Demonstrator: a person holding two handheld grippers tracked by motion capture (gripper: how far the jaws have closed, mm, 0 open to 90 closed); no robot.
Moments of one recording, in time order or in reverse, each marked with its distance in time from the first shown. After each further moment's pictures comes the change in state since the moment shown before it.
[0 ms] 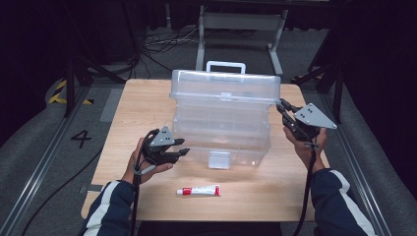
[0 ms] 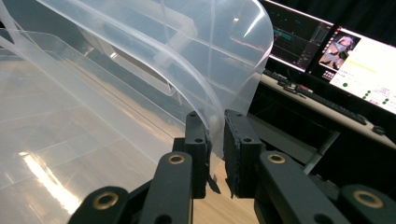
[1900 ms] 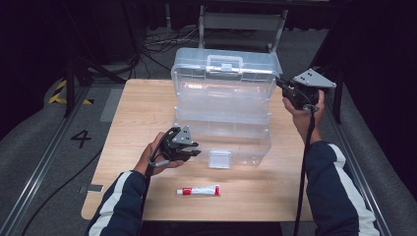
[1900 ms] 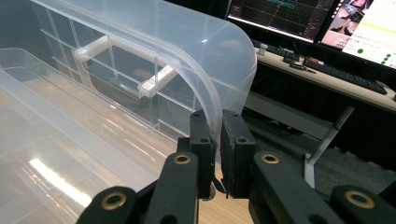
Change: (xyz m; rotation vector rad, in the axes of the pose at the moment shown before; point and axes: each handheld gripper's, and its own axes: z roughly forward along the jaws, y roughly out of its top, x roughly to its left) left arm -0.001 0.022 0.040 0.151 -0.116 0.152; right arm -0.045 0.036 0.056 0.093 0.028 0.144
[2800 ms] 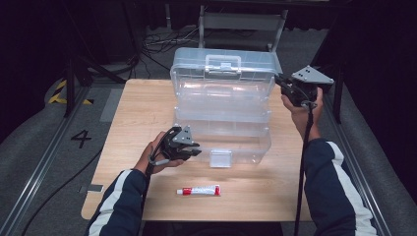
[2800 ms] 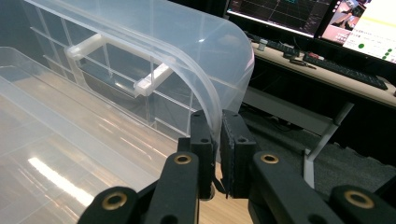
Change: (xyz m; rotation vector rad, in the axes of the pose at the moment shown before) left arm 0.003 0.001 0.002 -0.001 -0.022 0.028; right arm -0.002 0.005 0.009 0.024 -0.004 0.004
